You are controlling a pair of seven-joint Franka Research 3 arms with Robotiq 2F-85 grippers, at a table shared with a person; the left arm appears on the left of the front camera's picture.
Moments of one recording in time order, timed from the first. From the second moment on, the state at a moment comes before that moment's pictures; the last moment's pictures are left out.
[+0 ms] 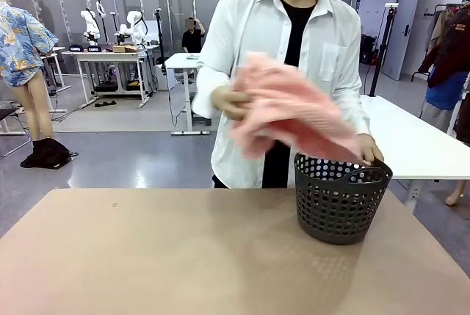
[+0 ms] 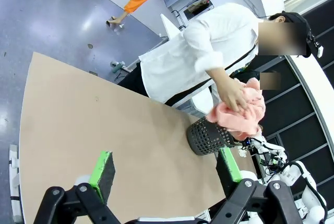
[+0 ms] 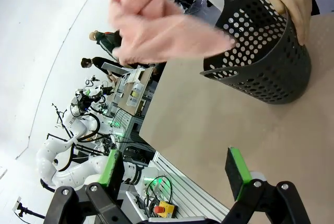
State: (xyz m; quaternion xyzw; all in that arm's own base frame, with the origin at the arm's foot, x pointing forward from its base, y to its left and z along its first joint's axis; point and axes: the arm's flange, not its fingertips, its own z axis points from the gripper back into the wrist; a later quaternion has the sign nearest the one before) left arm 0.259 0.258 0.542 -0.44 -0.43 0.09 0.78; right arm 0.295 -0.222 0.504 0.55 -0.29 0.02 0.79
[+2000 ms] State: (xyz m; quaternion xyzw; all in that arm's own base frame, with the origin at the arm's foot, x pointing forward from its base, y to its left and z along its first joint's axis) left arm 0.259 0.258 0.542 -0.44 -0.43 0.09 0.78; right arm 0.295 -0.222 0.504 0.55 -0.29 0.02 0.79
